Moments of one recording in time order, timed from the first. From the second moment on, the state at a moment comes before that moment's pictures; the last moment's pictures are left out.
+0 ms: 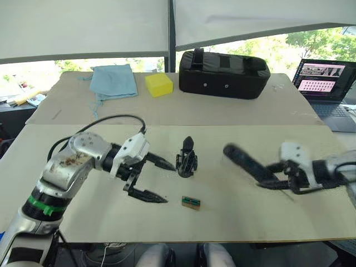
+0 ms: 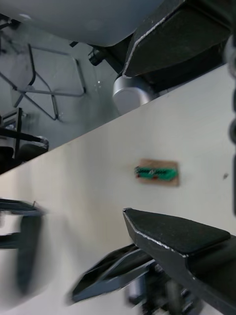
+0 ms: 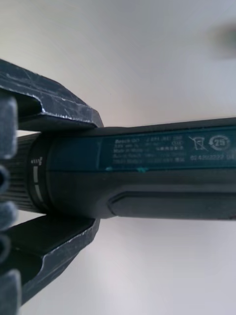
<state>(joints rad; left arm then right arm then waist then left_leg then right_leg) -0.51 0.83 -0.18 -0.26 -0.55 0.52 -1.48 -0.17 -0.98 -0.28 -0.32 0.38 0.58 1.30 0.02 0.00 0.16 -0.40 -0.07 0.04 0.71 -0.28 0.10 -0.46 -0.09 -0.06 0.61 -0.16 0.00</state>
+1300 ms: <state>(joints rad) -0.41 0.49 -0.30 0.20 -0.25 -0.06 -1.45 0.00 -0.50 -0.06 -0.79 0.73 0.50 0.71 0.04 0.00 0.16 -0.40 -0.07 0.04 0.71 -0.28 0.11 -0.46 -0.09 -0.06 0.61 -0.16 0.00</state>
